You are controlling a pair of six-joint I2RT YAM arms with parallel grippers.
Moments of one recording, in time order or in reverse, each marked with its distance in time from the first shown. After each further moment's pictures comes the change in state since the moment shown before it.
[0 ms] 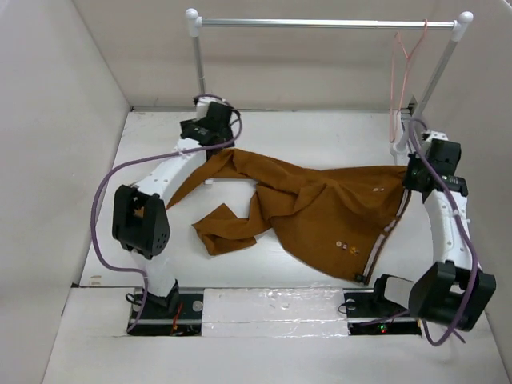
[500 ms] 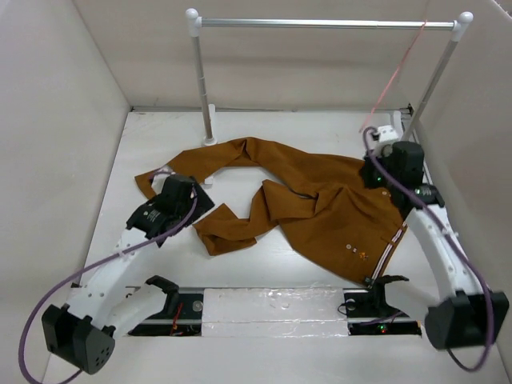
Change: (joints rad) left arm -0.109 -0.792 -0.679 -0.179 0.257 -0.429; right arm 0.187 0.016 -0.029 0.179 -0.116 -0.037
